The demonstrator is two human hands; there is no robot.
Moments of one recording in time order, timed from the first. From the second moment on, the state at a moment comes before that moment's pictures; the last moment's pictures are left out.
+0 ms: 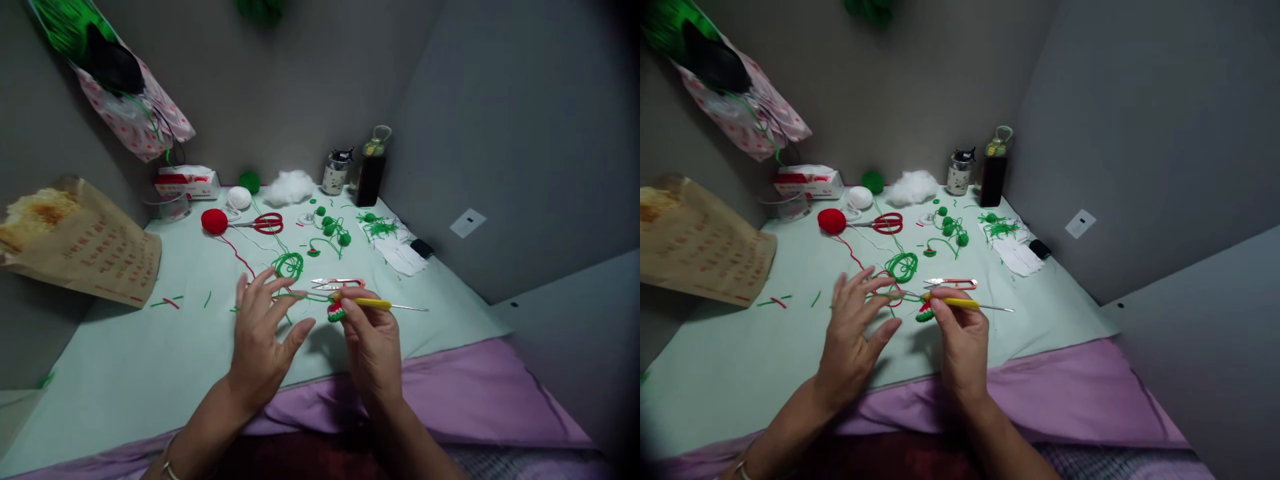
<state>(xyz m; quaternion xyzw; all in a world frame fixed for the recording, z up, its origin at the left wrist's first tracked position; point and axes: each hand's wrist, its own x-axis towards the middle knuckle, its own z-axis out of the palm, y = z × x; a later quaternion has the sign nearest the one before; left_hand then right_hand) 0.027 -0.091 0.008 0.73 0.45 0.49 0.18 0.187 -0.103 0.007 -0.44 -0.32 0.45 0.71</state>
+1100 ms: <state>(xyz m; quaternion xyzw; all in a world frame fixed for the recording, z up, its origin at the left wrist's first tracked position) 0.046 -0.101 0.015 0.55 0.47 0.54 0.42 0.195 -0.105 0.012 -0.47 -0.47 0.47 0.58</state>
